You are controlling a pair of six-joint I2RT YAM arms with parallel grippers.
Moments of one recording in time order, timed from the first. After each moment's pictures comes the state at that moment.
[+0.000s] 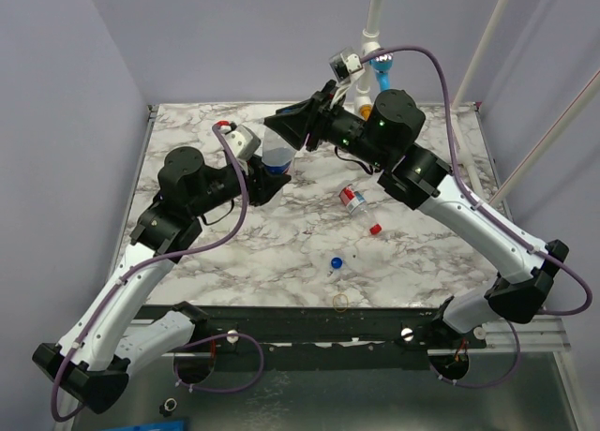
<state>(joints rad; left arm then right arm) -0.51 0.93 1.10 -0.24 0.44 -0.06 0.88 1.48 1.70 -0.04 -0.17 0.31</state>
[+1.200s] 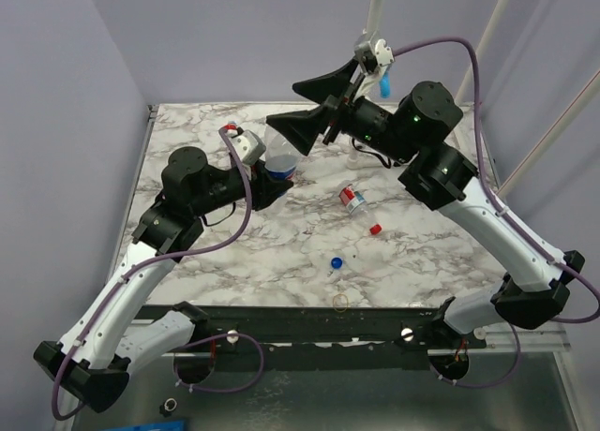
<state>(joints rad) -0.51 0.93 1.10 -0.26 0.59 -0.05 0.87 1.41 1.74 -0.03 -0.29 0.20</state>
